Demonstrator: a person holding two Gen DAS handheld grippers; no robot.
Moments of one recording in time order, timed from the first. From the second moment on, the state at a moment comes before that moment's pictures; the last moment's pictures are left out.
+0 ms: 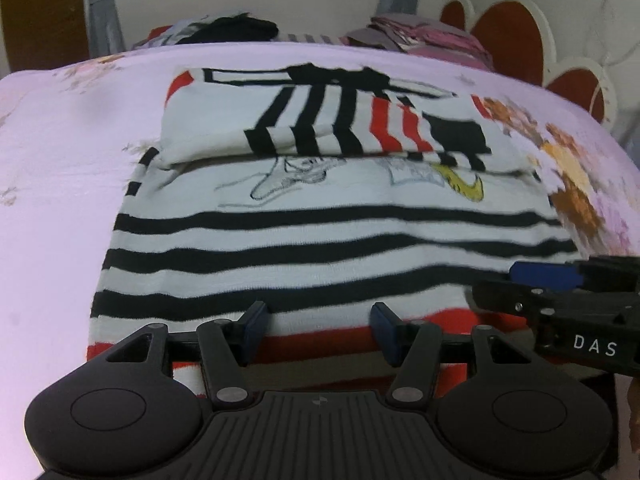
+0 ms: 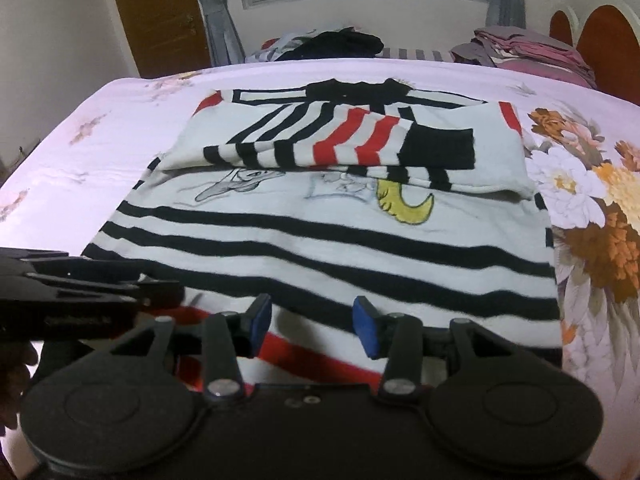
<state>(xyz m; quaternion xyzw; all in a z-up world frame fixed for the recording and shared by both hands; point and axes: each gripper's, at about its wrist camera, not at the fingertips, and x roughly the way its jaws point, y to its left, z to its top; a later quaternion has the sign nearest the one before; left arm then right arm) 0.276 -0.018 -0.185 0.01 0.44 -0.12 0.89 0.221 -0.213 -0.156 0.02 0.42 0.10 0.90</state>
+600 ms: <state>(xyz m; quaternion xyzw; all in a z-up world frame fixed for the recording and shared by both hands) 0.243 -0.002 -0.193 0.06 0.44 -0.14 0.89 0.163 -0.234 -0.175 0.03 0.44 -0.03 0.90</state>
